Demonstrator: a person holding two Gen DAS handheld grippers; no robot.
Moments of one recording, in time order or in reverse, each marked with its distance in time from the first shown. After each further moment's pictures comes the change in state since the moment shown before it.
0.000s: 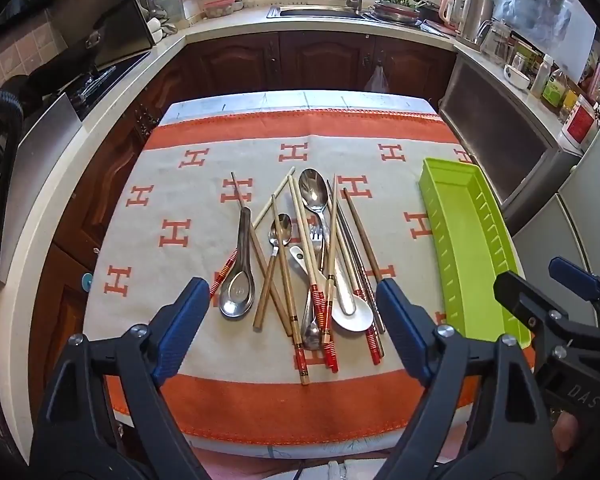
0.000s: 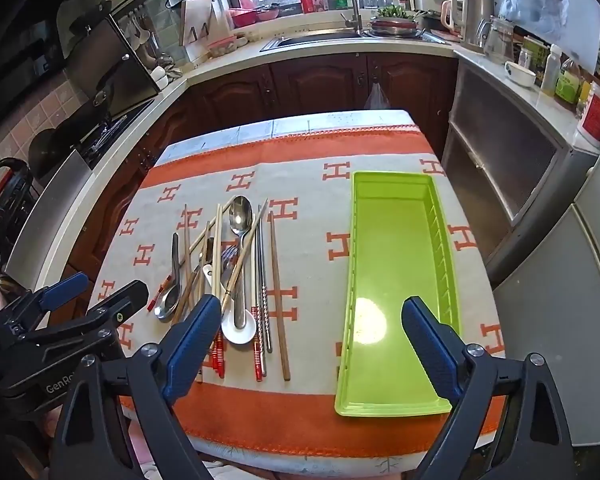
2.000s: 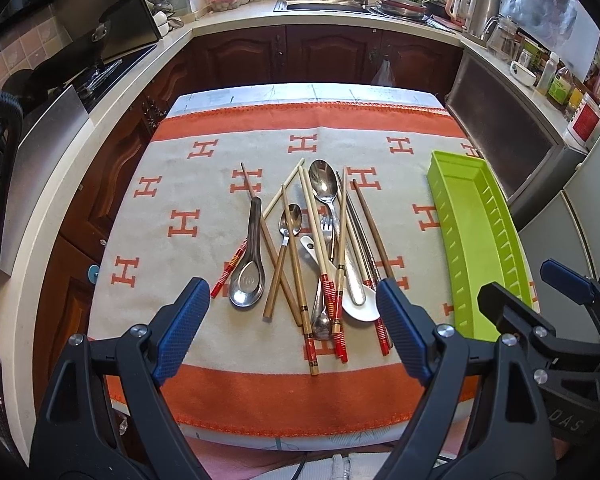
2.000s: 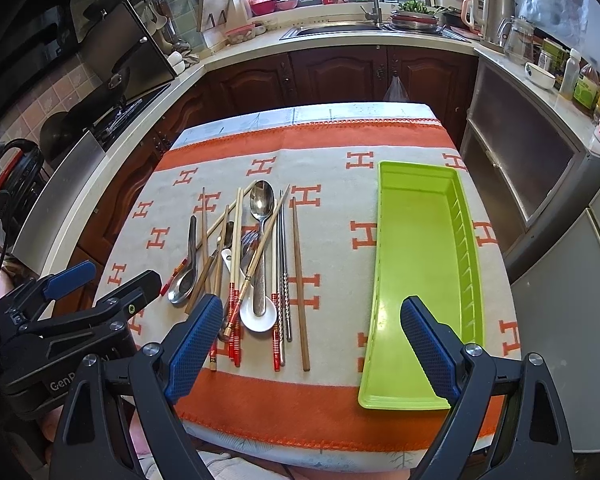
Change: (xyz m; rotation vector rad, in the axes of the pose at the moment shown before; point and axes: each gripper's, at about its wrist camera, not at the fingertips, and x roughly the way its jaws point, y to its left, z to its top) left arm -0.002 0.009 -0.007 -0.011 0.009 0.019; right arm 0.004 0.044 -0.011 -0.053 0.020 0.034
